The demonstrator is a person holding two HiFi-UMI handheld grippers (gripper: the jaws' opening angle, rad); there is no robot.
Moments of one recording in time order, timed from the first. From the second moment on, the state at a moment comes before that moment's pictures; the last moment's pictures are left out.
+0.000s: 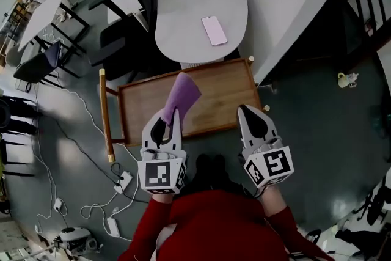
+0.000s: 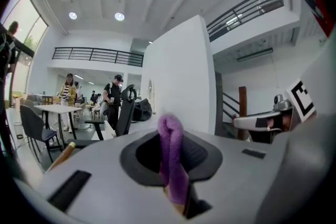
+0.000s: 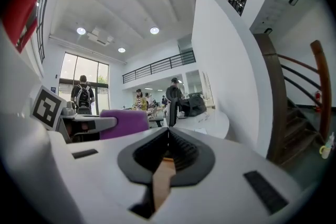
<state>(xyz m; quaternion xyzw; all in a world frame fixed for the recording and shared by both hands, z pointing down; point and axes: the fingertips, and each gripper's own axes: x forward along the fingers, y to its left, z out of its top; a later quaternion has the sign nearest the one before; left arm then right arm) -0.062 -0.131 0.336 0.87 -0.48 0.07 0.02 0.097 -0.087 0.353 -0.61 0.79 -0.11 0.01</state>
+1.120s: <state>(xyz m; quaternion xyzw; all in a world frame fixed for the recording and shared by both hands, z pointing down) -0.001 -0.105 0.336 0.90 -0.43 0.08 0.01 0.101 -0.074 0.330 -0.58 0.81 -0.06 0.00</state>
